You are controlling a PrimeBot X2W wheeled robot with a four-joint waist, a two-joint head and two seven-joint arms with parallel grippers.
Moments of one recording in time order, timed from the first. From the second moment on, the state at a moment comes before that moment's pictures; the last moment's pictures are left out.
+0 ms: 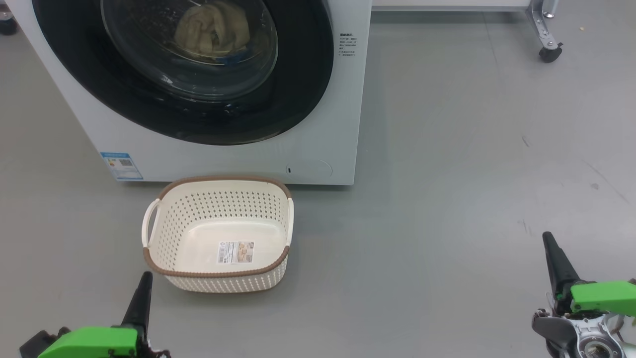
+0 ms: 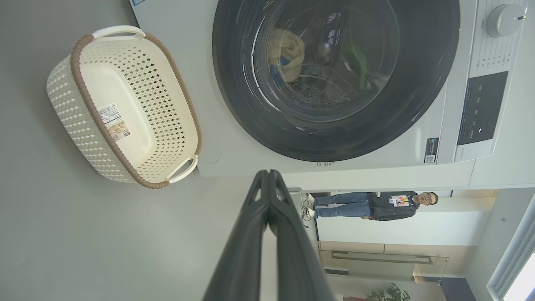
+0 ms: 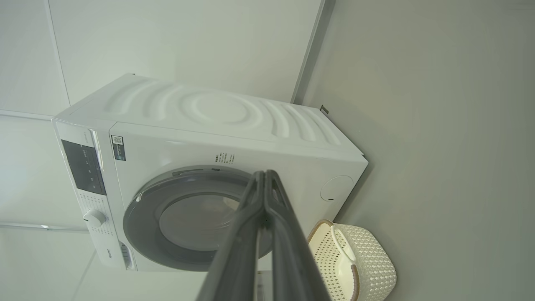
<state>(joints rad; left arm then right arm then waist) -0.04 0.08 0.00 0.26 -1.43 -0.13 0.03 -0.03 -0.04 -0.15 0.27 1.38 0.13 0.05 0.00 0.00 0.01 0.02</state>
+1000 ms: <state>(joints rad) -0.06 0.06 0.06 0.27 -1.63 -0.13 0.09 -0.05 -0.04 -0.13 0.28 1.60 0.13 0.11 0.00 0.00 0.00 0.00</state>
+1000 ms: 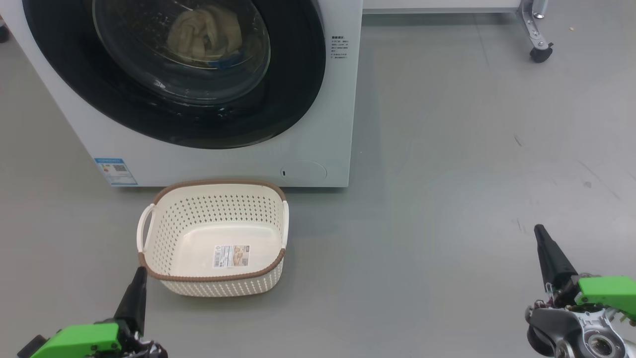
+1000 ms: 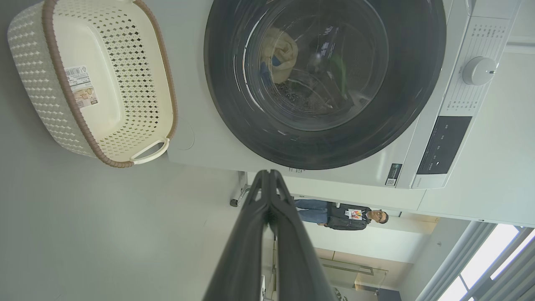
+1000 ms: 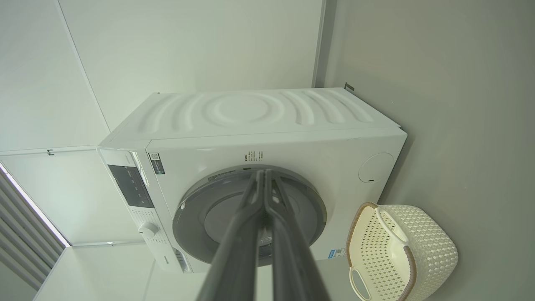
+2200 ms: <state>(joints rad) -0.06 0.05 0.06 0.27 -1.63 -0.13 0.09 -0.05 -0.04 -0.13 0.28 1.60 0.13 0.11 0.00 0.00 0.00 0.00</state>
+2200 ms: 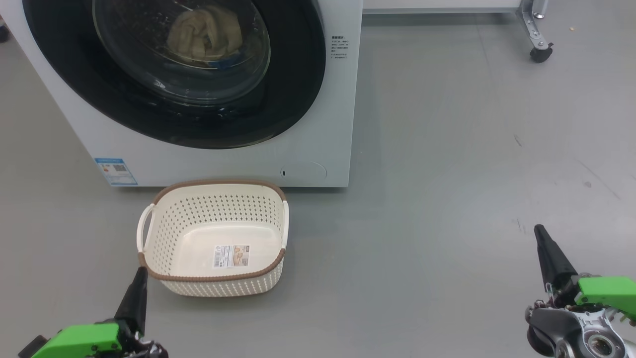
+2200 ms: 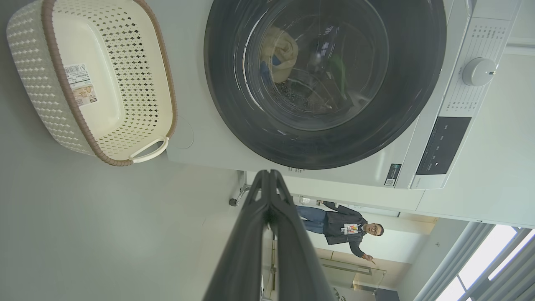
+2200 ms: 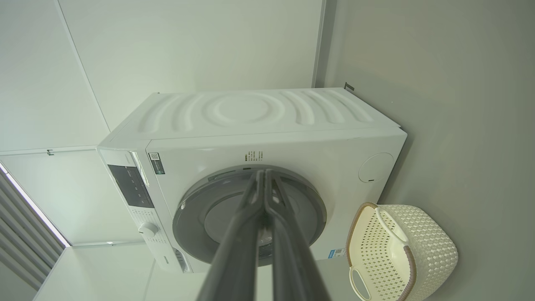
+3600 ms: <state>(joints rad) -0.06 0.05 0.06 0.27 -1.62 -0.13 0.10 -0.05 -0.04 -0.13 0.28 1.60 0.13 0.11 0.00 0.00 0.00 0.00</state>
